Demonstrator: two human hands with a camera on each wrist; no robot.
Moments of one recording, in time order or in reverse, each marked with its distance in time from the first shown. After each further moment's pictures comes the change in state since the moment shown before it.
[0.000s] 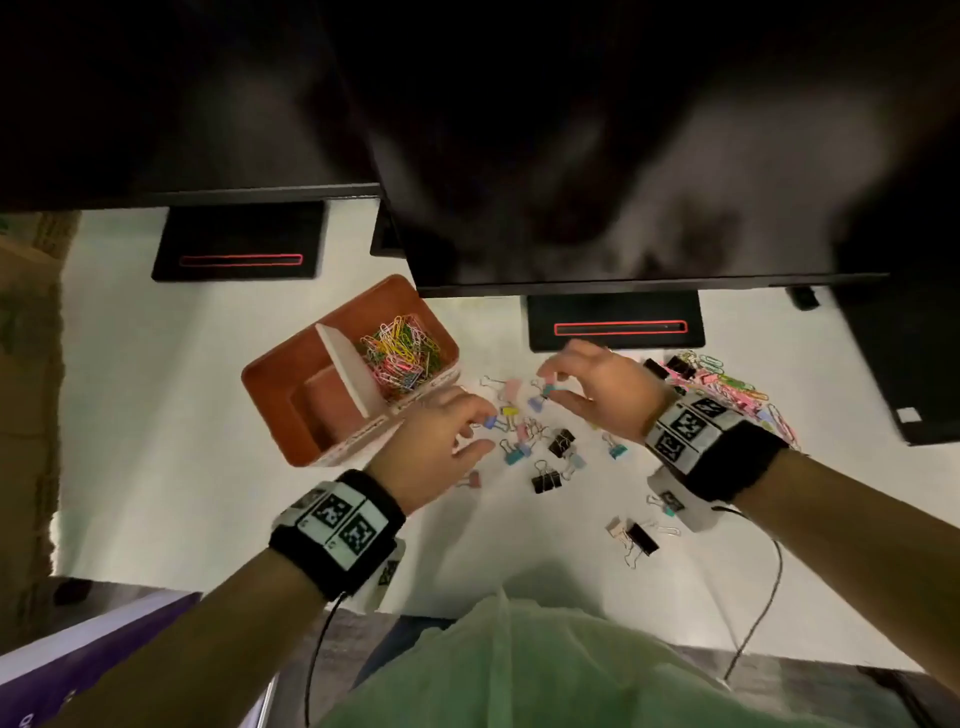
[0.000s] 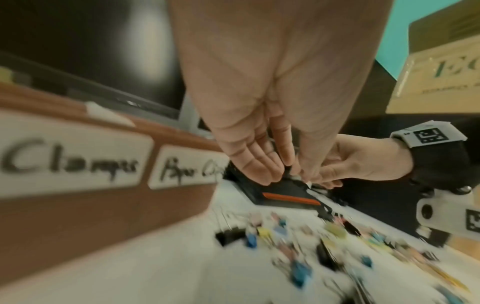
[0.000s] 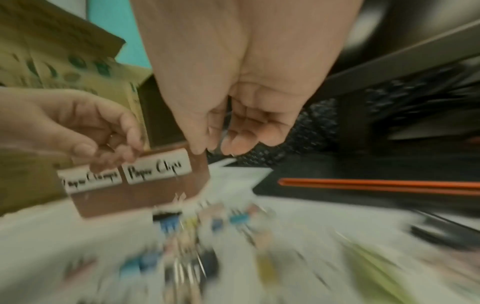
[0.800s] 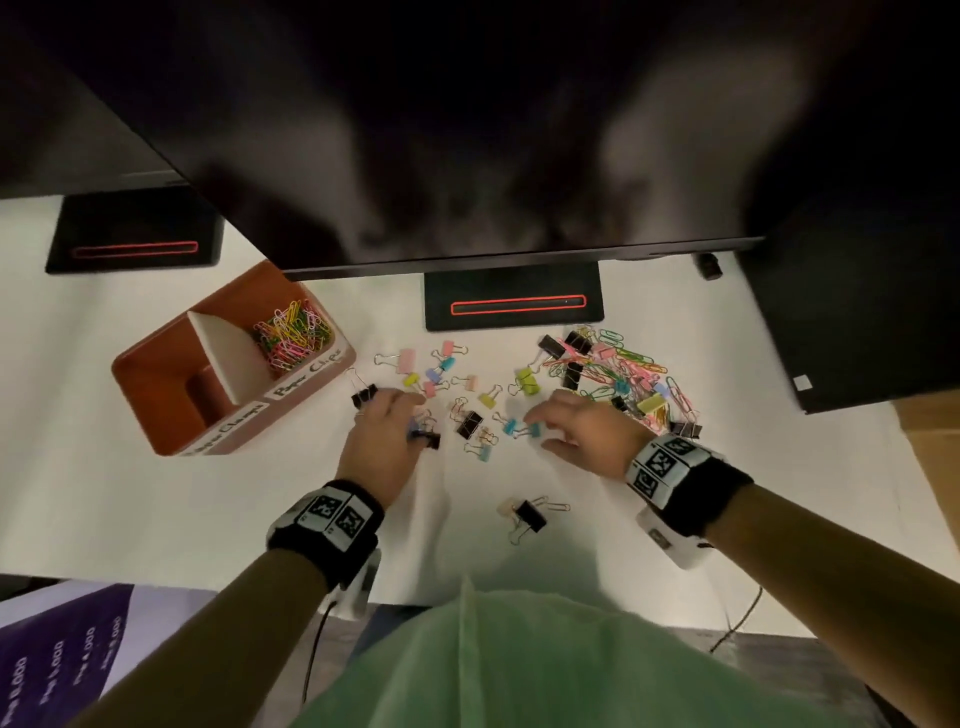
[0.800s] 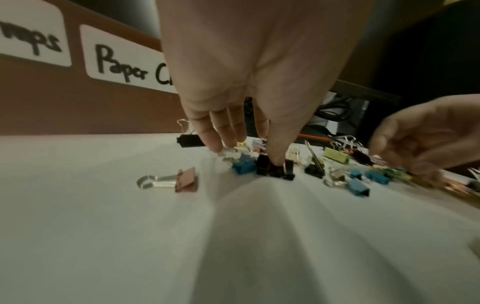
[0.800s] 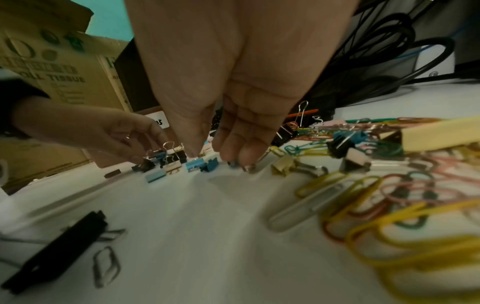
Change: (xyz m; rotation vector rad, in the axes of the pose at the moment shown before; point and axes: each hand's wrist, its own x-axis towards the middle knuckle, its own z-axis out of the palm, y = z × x) left_hand 0.030 0.020 0.106 0.168 0.122 -0.243; right_hand -0.097 0.110 0.038 0.135 -0.111 -0.040
